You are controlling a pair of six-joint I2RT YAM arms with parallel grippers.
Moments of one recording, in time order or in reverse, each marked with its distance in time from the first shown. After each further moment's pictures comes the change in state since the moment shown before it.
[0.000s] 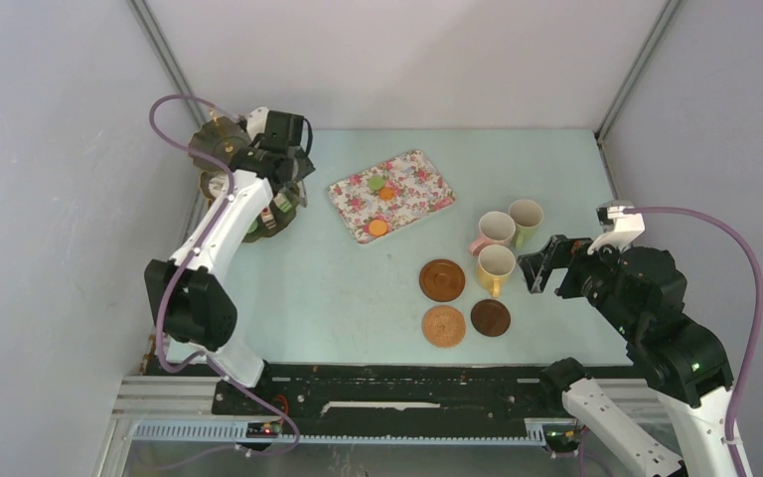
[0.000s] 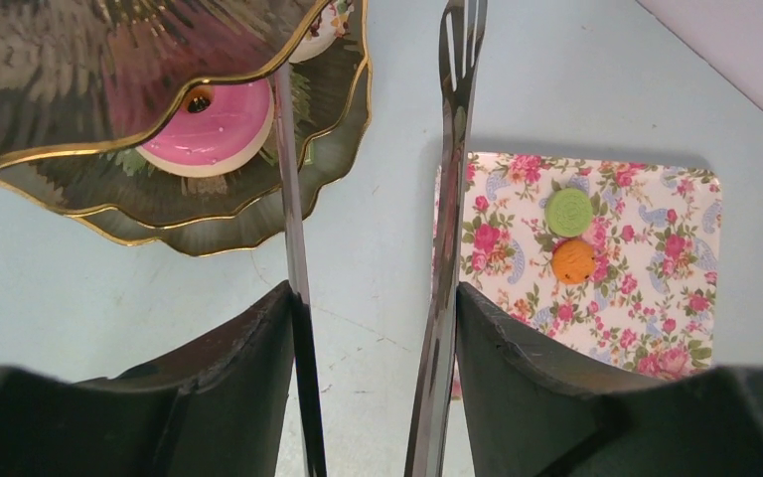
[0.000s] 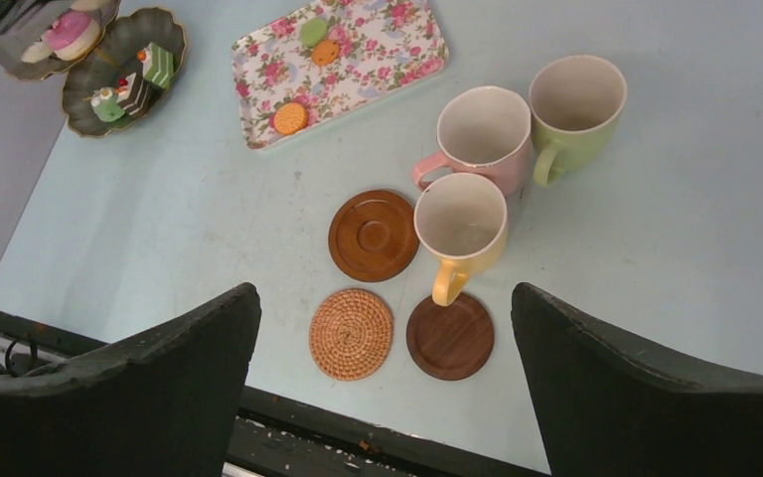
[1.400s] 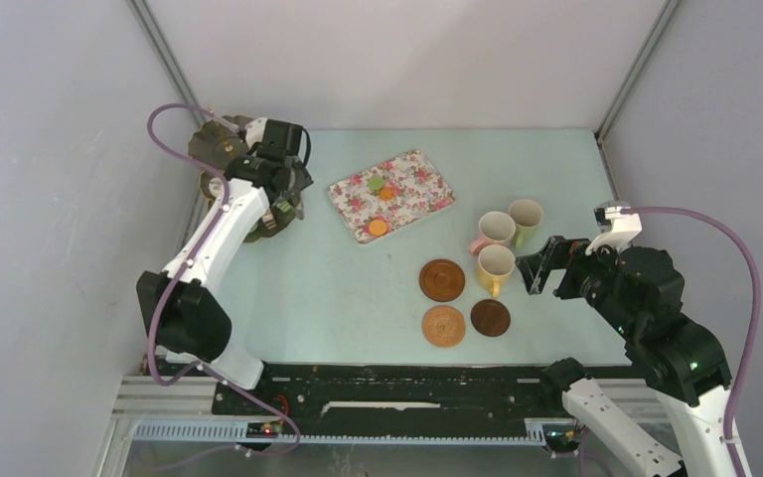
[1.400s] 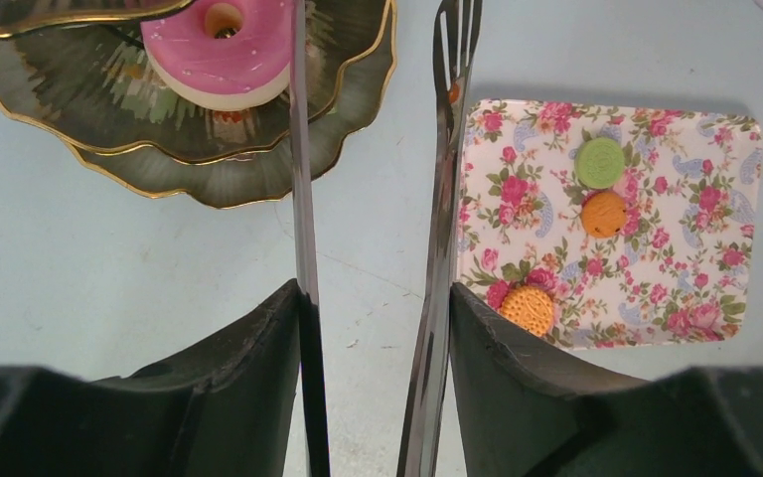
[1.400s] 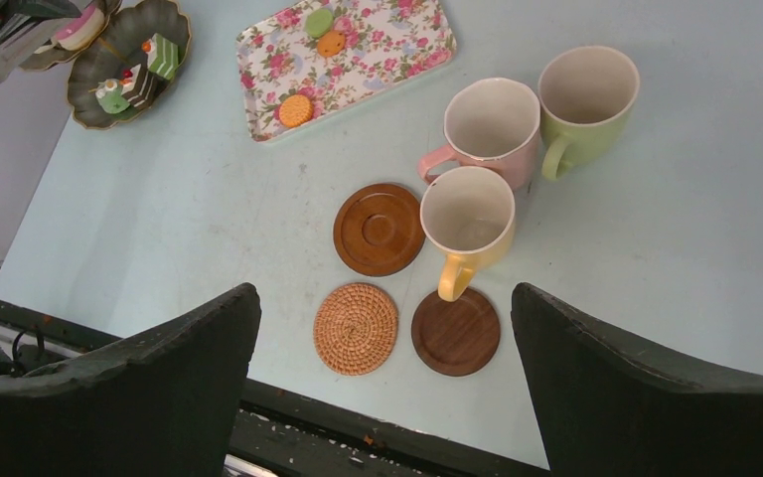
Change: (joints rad) left arm -0.019 -0.087 -0.068 -0.065 0.018 -0.001; right arm -0.001 -0.001 -0.013 -0.001 -0.021 0.006
